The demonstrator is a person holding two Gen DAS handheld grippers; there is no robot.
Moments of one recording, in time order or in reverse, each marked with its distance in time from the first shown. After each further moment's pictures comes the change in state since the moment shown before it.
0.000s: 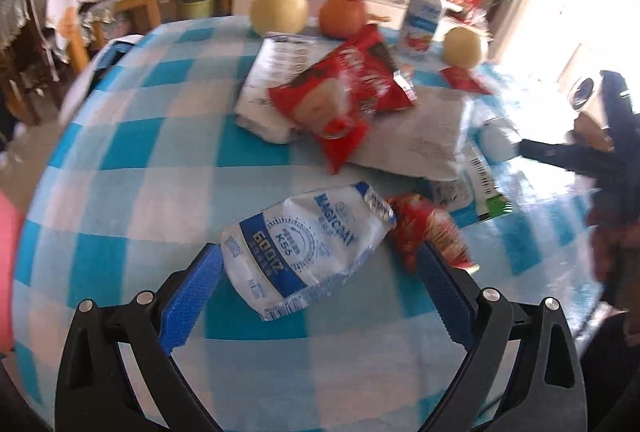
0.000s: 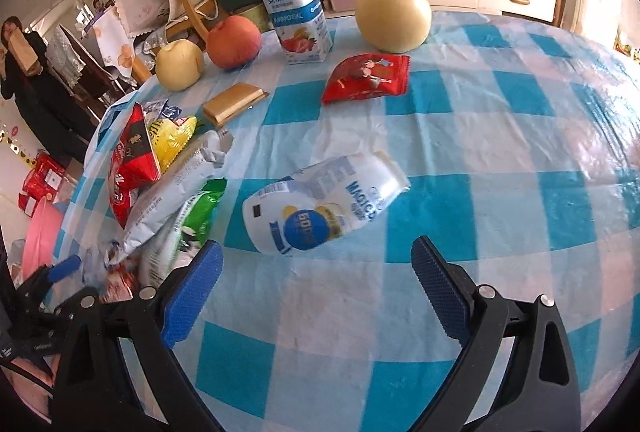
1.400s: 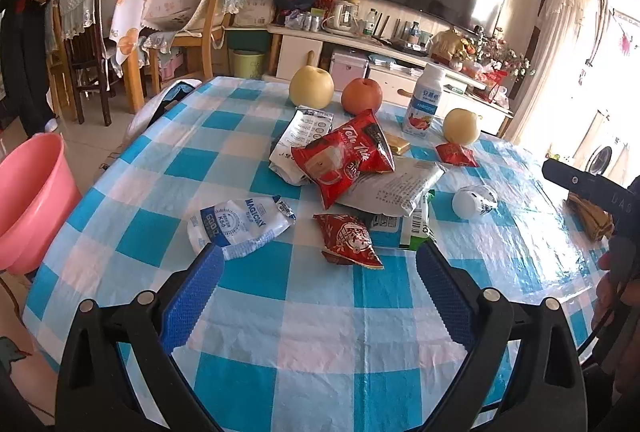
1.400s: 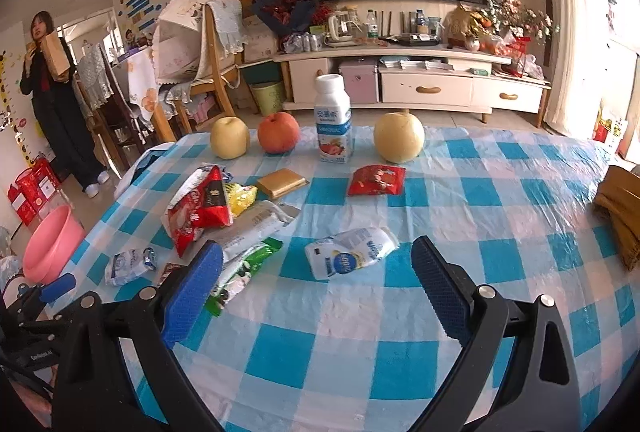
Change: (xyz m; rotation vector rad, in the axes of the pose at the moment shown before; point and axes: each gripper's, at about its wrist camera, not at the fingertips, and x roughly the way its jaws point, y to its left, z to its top) left arm -0.081 -0.028 -0.034 -0.137 -0.262 0.113; right arm -0.108 0.047 -0.025 -0.130 -0.323 -0.073
